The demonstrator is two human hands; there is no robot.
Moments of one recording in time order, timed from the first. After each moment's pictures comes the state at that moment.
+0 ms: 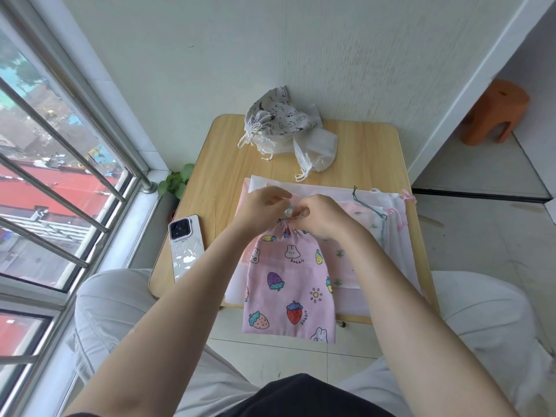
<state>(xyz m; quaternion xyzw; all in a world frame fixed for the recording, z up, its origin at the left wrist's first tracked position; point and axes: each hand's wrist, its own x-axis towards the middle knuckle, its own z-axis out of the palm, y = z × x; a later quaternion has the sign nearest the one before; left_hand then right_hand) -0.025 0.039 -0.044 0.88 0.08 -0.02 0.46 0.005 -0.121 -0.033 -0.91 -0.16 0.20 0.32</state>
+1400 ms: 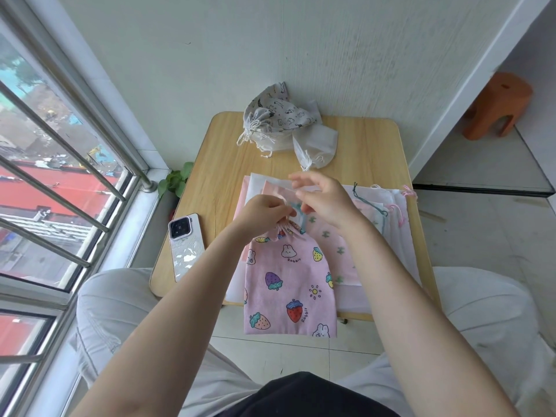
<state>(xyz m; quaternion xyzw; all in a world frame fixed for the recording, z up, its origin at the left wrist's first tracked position) -0.029 0.036 -0.040 0.84 0.11 -0.14 0.51 0.009 -0.124 -0.025 -0.79 -0.10 0.17 0.59</state>
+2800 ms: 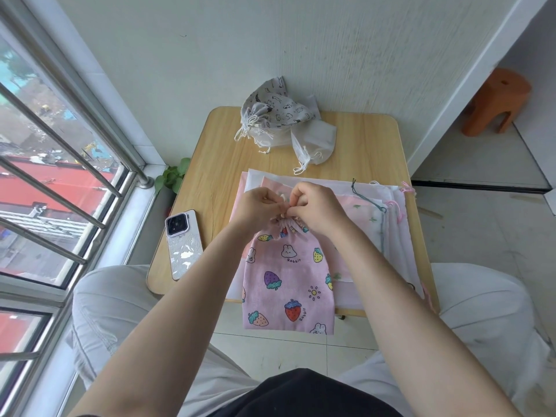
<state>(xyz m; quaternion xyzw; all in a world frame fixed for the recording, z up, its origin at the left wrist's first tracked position) -0.029 0.036 -0.053 0.79 0.19 -0.06 0.58 0.000 -0.115 -0.043 -0.88 -0.12 0.14 0.43</state>
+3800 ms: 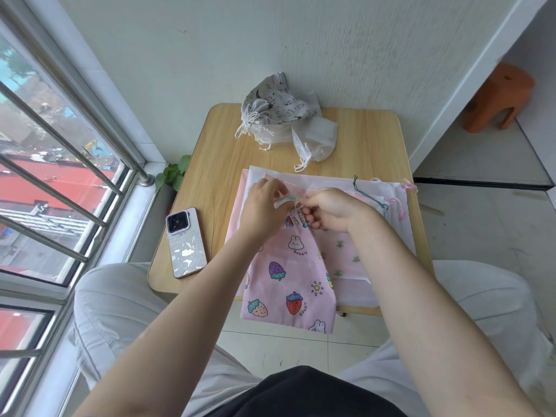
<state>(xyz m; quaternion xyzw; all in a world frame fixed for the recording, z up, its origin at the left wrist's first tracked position) -0.033 0.024 -0.060 0.93 0.04 0.08 0.35 0.019 -0.130 -0.046 -0.68 0.05 0.42 0.60</state>
